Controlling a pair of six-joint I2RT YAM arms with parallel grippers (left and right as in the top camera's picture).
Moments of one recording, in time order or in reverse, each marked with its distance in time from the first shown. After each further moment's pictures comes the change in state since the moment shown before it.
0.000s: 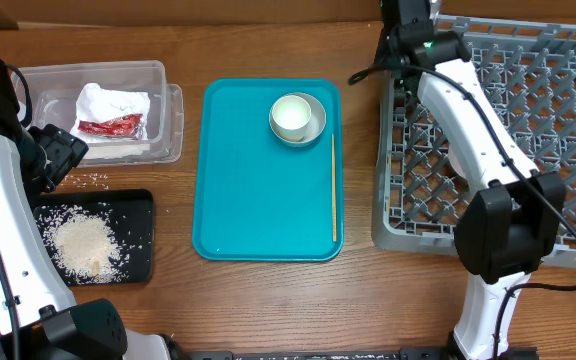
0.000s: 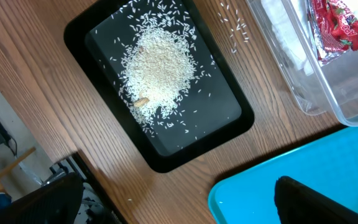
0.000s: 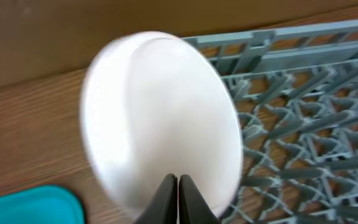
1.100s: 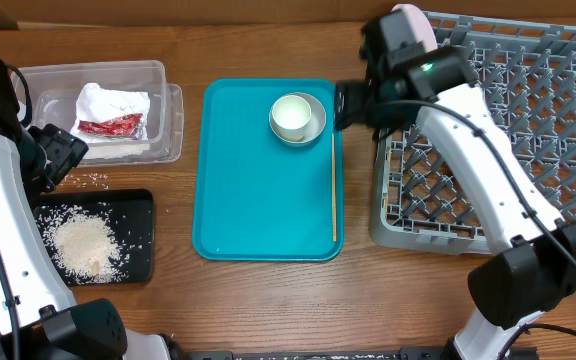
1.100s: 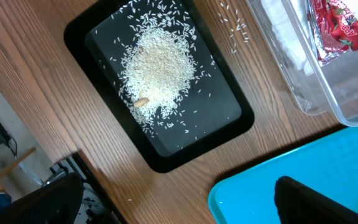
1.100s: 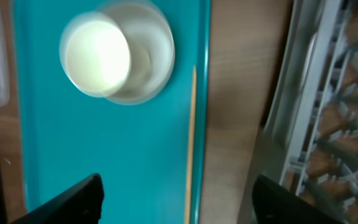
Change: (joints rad) left arm 0.000 0.000 0.000 0.000 0.000 0.000; right arm 0.135 -0.217 -0.144 -0.396 -0.520 0.002
